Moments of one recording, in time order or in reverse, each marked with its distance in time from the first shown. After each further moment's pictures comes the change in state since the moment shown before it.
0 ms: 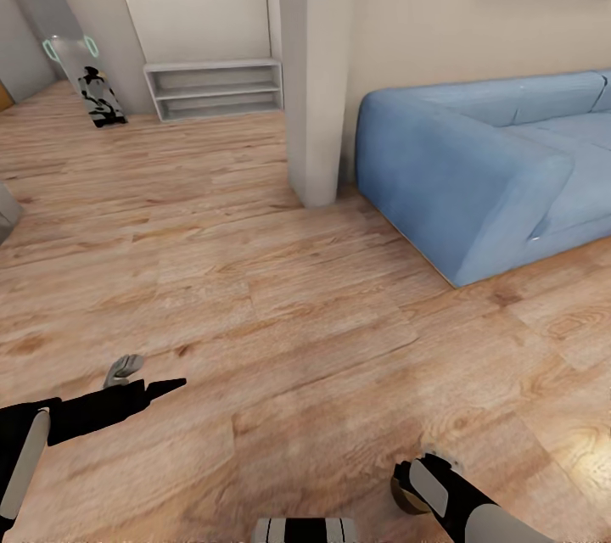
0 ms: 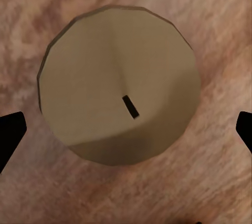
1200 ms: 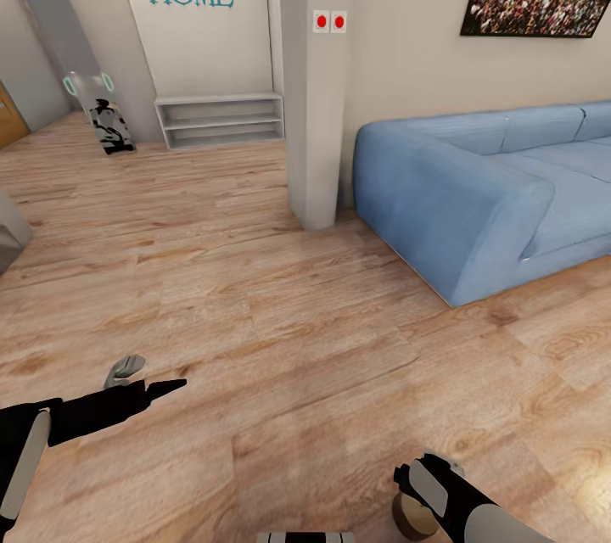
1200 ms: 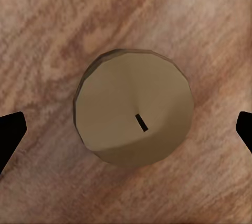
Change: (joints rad) left arm 0.000 -0.001 -0.001 0.004 -0.001 0.000 0.001; right arm 0.000 0.002 -0.001 0.002 0.000 0.031 -0.008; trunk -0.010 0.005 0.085
